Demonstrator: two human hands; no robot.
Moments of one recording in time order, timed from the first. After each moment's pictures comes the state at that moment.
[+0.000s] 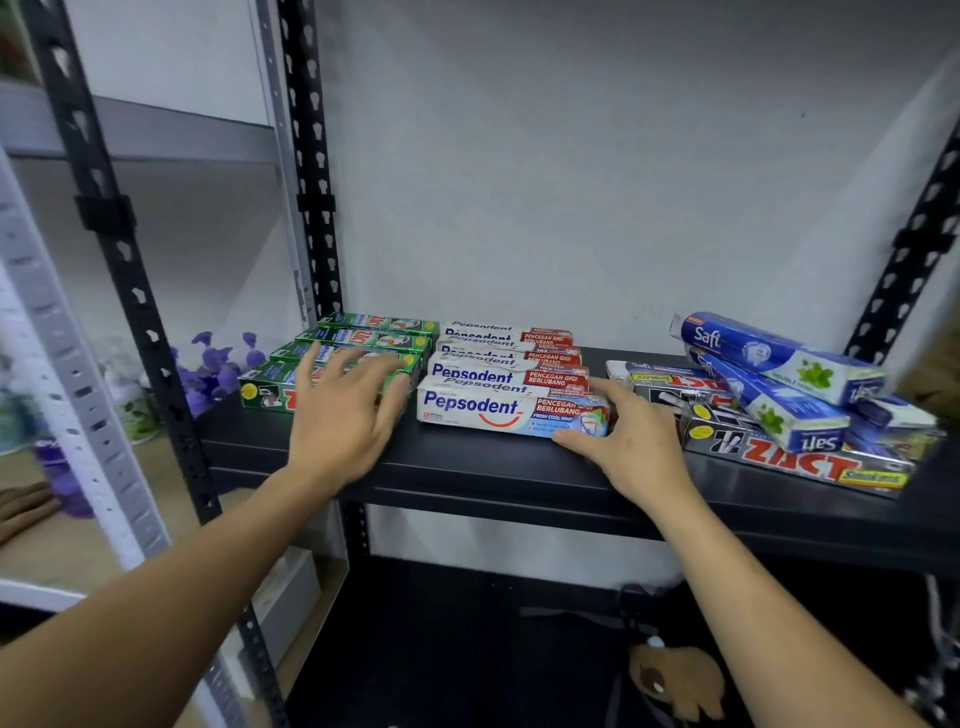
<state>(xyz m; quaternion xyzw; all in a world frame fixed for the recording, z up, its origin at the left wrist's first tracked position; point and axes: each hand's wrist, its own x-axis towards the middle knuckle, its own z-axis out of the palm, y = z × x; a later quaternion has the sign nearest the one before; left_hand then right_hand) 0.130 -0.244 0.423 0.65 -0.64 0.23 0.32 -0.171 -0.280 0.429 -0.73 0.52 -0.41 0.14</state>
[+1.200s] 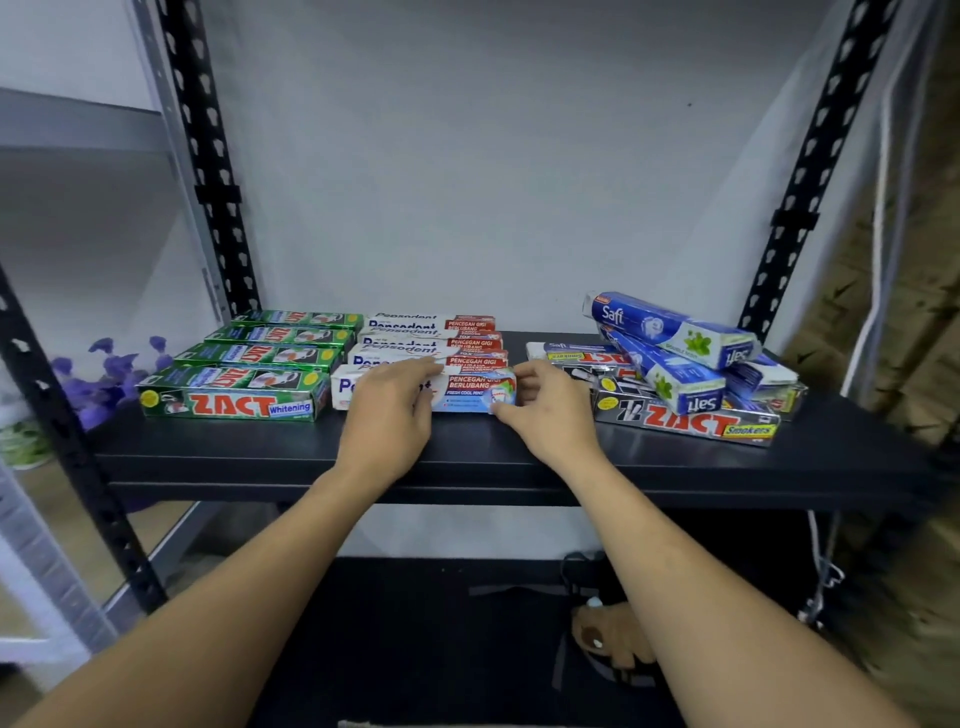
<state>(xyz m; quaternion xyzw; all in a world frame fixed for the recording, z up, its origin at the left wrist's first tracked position) 0.020 -0.268 0.418 0.54 -0.71 0.09 0.44 -0.175 -0.294 0.422 -0.68 0.53 -0.47 0.20</state>
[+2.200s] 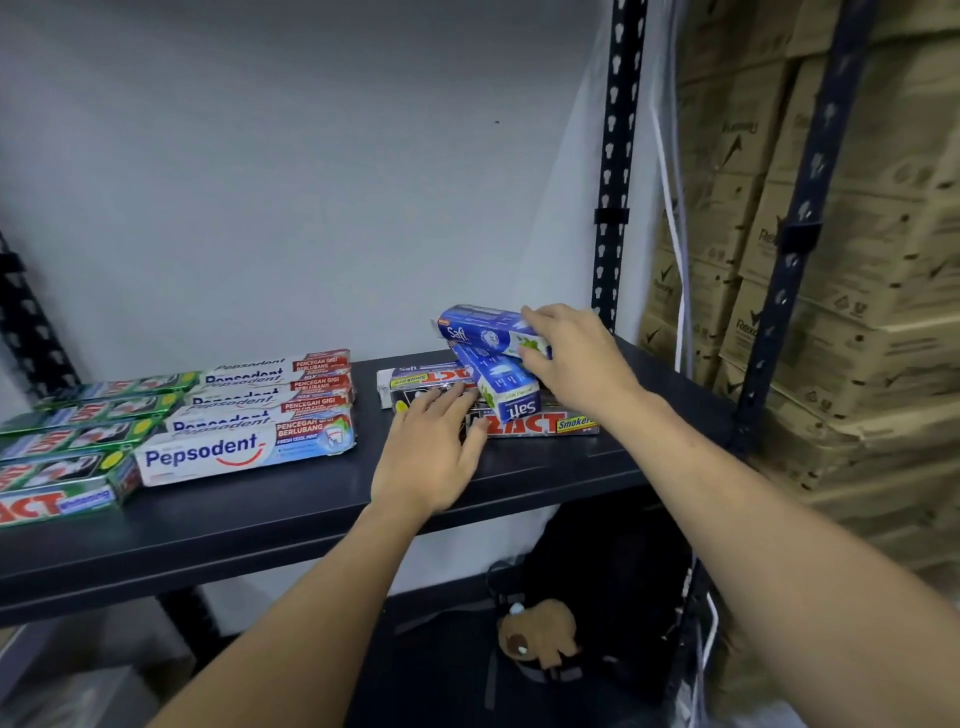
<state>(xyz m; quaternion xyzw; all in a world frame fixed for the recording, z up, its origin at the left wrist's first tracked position) -0.176 -0.285 0.420 0.52 -0.81 0.05 0.26 -0.375 -0.285 0.494 -0.74 0.59 -0.31 -0.10</state>
